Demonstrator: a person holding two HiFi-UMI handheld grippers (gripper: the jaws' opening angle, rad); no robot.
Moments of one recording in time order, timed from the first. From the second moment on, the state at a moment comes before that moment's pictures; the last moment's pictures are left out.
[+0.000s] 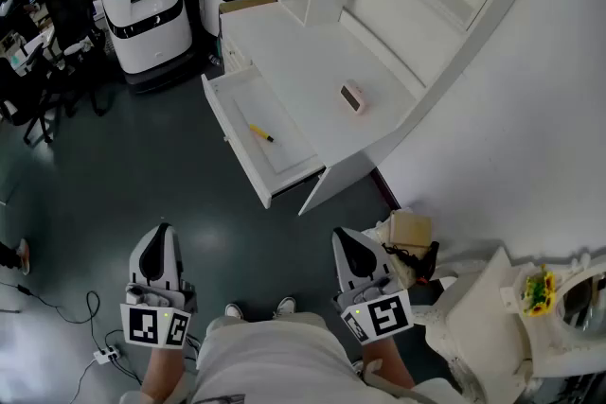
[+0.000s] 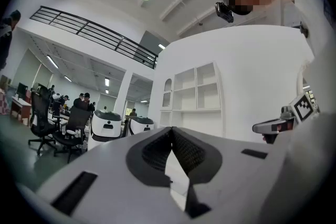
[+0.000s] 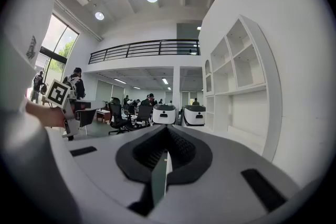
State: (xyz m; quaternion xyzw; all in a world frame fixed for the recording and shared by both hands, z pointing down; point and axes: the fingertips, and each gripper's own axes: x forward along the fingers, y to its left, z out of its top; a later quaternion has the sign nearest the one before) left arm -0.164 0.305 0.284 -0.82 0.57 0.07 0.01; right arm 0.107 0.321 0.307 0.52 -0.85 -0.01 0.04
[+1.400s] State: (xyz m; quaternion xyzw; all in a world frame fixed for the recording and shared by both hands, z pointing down) left arm -0.148 0.275 0.343 -0.78 0.62 0.05 -0.05; right arm 0.110 0.250 0.375 0.42 -0.90 0.02 0.10
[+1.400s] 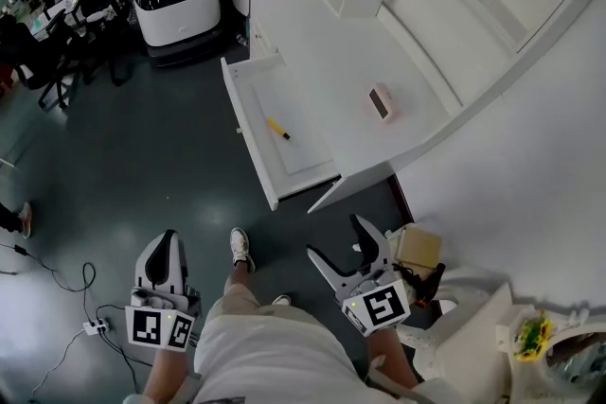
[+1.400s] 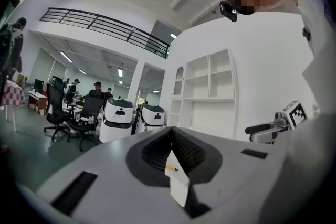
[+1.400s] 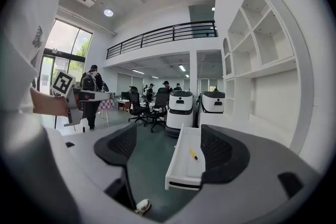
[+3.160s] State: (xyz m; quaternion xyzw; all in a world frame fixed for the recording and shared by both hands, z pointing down) left arm -0.136 -0.040 0.425 -0.80 0.58 -0.01 -0.15; right arm 0.053 -0.099 0.594 0.36 -0.87 0.12 0.31
